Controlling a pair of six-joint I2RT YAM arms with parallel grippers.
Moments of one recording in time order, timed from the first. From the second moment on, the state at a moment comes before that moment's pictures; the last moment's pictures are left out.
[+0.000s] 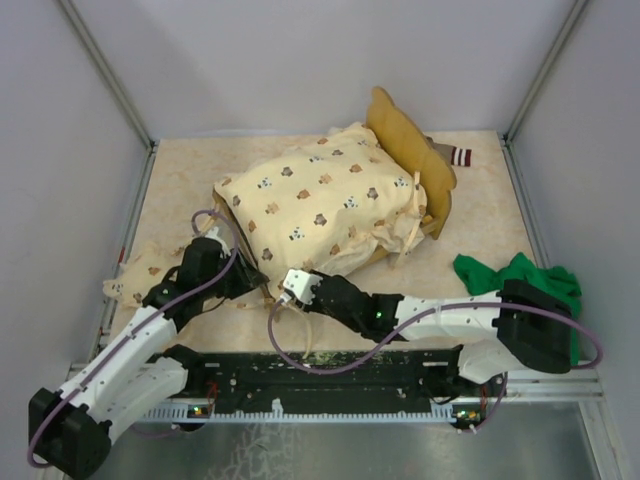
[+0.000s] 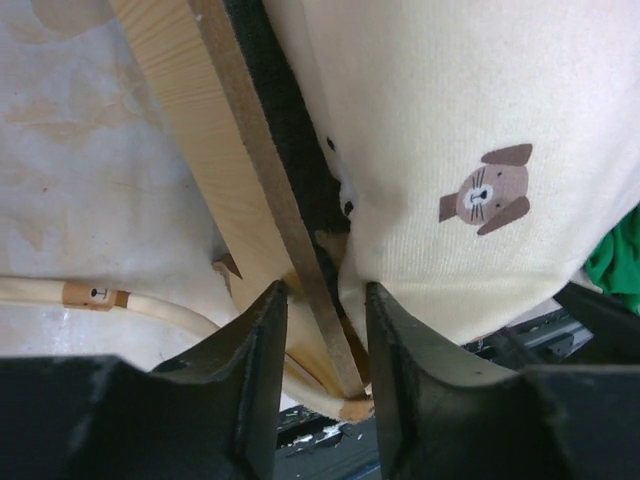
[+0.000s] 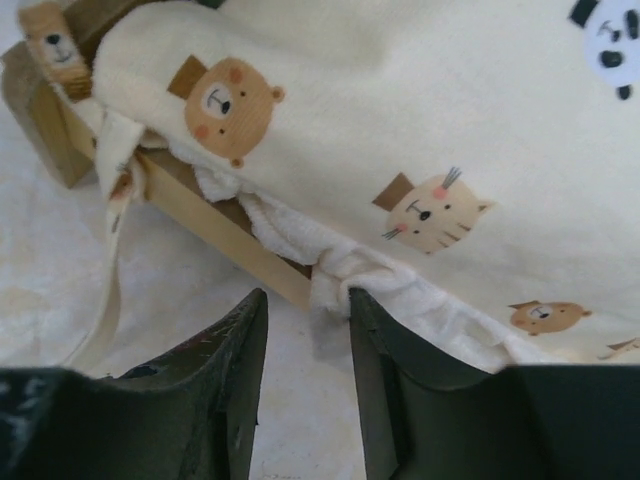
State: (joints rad) left arm -0.46 0.81 0.54 -0.42 0.11 -0.82; right arm 1.24 1.36 0.68 0.18 0.38 -0.31
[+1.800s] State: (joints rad) left arm -0.38 1.10 0.70 -0.32 0.08 -0.59; right arm 1.14 1.34 0.80 0.01 -0.04 -0.88
